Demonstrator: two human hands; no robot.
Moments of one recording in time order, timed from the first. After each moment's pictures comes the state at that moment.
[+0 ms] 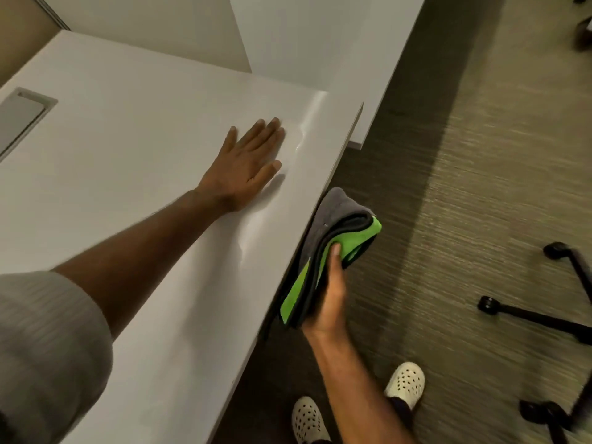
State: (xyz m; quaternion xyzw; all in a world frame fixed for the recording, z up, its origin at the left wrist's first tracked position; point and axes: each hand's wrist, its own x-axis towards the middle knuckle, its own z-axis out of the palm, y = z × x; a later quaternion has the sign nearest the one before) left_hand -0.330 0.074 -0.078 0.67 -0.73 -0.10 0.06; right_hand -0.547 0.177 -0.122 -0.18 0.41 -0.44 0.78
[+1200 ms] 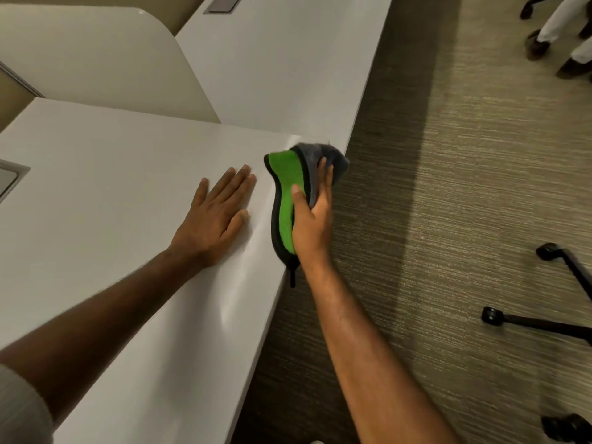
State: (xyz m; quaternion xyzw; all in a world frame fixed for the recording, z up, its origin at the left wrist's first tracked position) left_hand -0.326 0.070 -0.087 0.67 -0.73 -0.09 0.07; right_hand -0.504 0.014 -0.118 -0.50 0.49 -0.49 0.52
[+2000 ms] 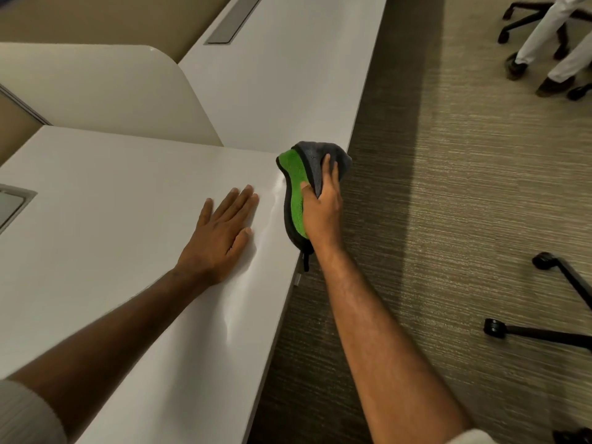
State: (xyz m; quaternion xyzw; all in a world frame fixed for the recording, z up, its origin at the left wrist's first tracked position) left_hand -0.325 0.069 -0.088 0.67 -0.73 -0.09 0.07; right_hand -0.508 -0.035 -0.105 -0.54 0.54 -0.44 0.47
